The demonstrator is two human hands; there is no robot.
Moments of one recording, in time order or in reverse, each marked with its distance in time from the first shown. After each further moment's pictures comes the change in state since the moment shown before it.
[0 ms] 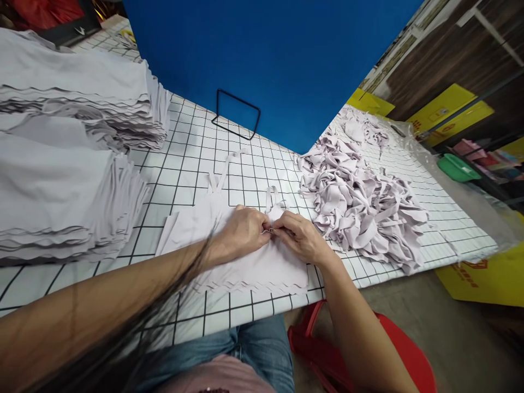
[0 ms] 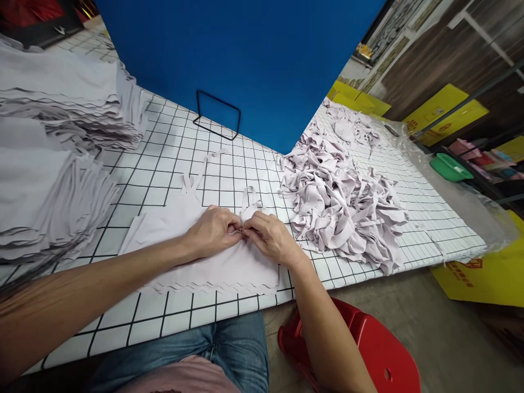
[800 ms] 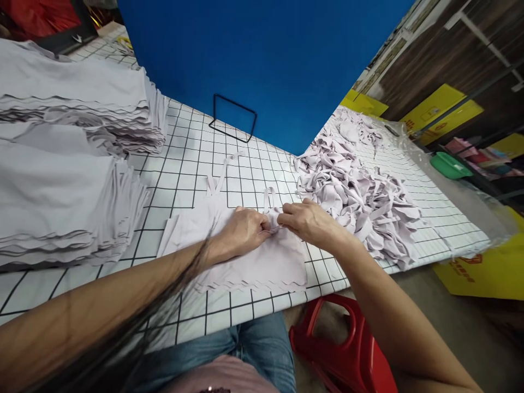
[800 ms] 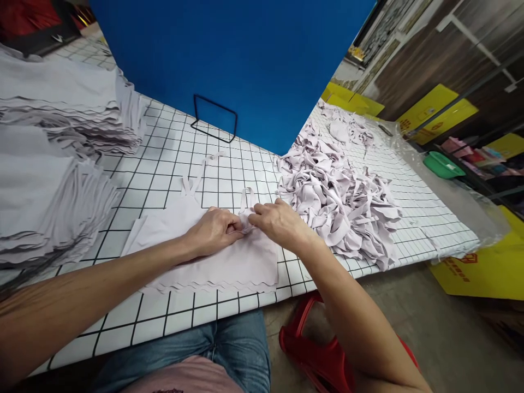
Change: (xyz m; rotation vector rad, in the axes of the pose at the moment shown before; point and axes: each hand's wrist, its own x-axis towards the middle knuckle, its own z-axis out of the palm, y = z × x) left_hand 0.003 0.003 -0.007 -0.042 -0.064 0.000; right_hand 0.023 -0.003 -0.042 -0.633 -0.340 -0.131
